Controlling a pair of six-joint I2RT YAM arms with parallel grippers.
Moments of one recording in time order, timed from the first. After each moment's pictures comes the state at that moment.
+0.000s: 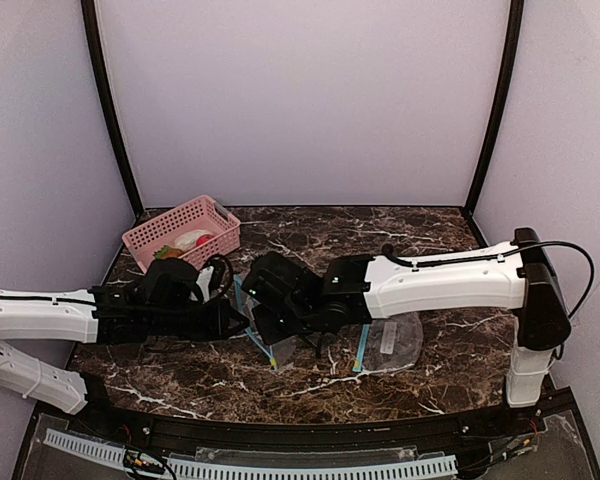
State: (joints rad) left arm -0.93 1.14 0.62 -0.13 0.03 -0.86; right arm 1.30 1.93 1.59 -0.59 0.35 0.63
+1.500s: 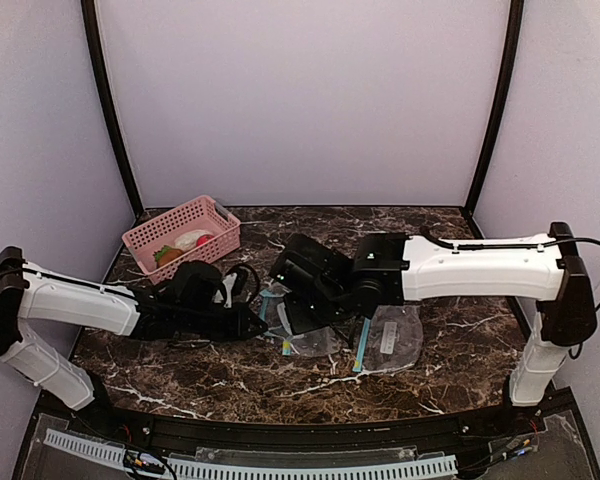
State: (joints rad) left arm -0.85 1.42 0.63 0.10 0.18 -0.80; right arm 1.26 1.79 1.55 -0.80 0.36 0.76
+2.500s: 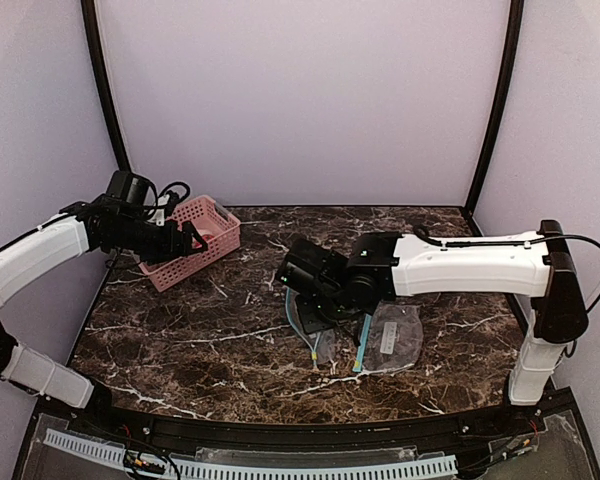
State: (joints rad) left arm -0.34 1.27 1.08 -0.61 0.31 -0.37; right arm 1.21 1.83 1.54 -0.90 0.37 0.80
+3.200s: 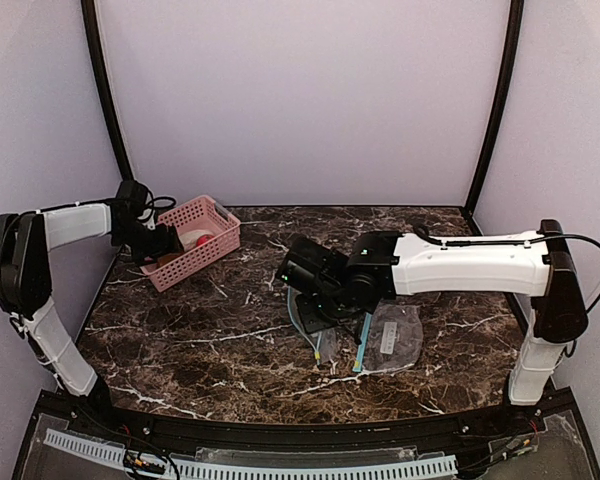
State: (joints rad) left arm -0.06 1.67 1.19 -0.54 0.16 -0.36; right arm 1.20 1.83 1.54 -0.89 0.36 0.77
